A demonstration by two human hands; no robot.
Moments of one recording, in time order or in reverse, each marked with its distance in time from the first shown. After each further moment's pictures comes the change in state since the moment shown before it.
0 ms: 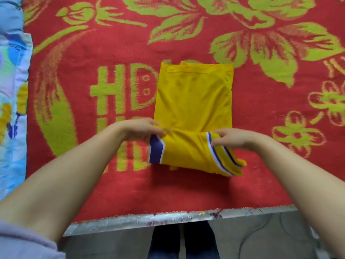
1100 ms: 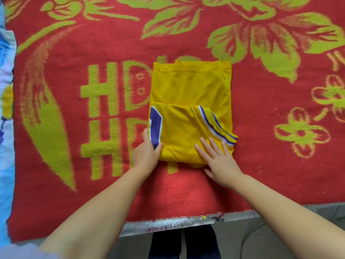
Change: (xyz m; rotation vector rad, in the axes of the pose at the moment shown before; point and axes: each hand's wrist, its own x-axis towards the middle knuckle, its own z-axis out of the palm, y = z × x) left_hand 0.049 -0.072 0.081 0.415 0.902 -0.030; right_hand 0.022 0.056 0.100 -0.862 0.428 -0.273
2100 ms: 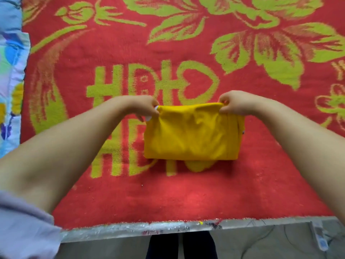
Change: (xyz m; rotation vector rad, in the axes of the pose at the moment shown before) left_hand 0.098 0.073 -0.123 0.200 -0.562 0.257; right_hand 0.089 0.084 -0.166 0.319 -0.157 0.207
